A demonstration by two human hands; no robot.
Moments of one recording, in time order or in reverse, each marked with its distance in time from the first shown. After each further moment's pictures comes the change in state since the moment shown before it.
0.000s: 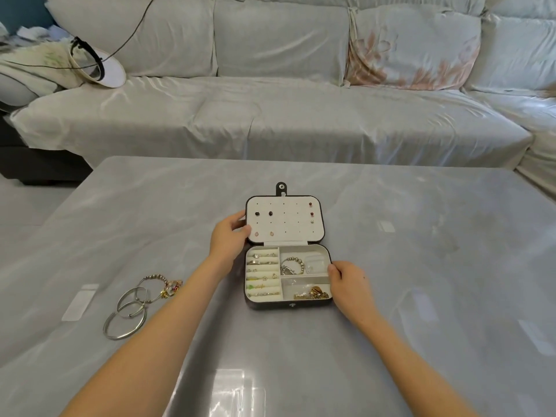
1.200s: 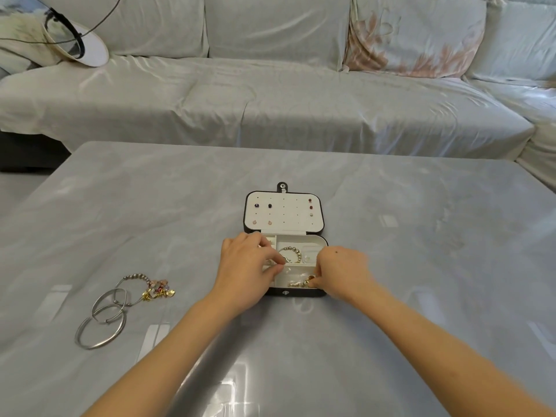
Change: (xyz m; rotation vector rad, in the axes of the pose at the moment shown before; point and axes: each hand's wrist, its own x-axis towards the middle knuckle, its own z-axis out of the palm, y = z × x) left_hand -0.066 0.004 0.019 0.966 -0.159 0.570; right_hand 0.021 -0.044 -0.017 -0.780 -0.316 -0.163
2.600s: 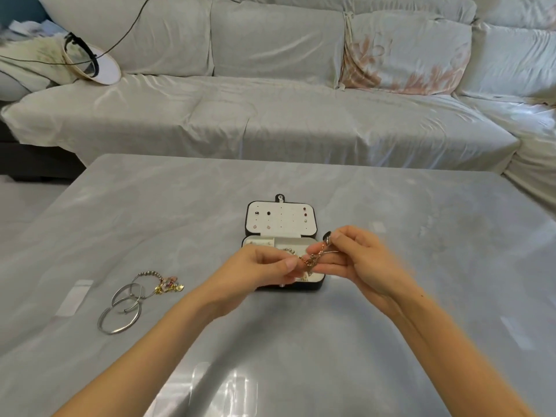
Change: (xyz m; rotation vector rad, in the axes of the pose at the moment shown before) left_hand -0.032 0.038 -0.060 -1.165 -0.421 -0.251; right_hand -0.078 0.016 -0.060 1.772 -0.016 0.021
